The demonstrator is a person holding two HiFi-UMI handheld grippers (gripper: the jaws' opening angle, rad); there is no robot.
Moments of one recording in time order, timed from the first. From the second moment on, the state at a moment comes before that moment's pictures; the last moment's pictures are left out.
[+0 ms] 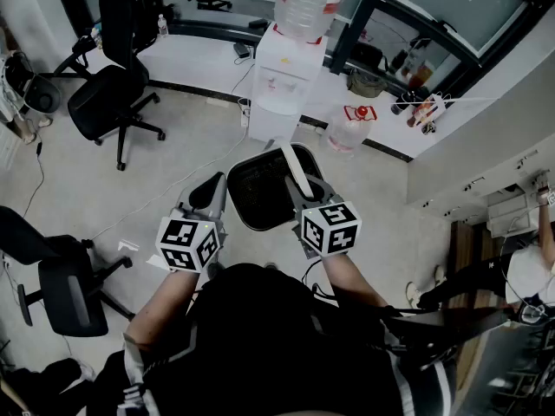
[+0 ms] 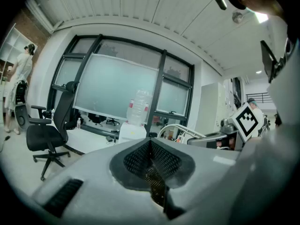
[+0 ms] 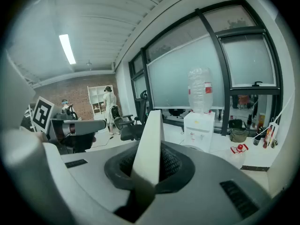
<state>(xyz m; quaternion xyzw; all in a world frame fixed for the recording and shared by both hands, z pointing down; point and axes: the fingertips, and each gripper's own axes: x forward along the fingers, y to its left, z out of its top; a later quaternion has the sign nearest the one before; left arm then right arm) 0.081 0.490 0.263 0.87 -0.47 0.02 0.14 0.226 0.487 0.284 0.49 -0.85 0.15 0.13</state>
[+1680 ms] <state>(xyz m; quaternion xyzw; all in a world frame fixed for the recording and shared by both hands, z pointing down) -0.049 0.461 0.278 0.86 -0.49 0.02 0.13 0.130 0.444 0.278 0.51 -0.84 0.14 0.12</state>
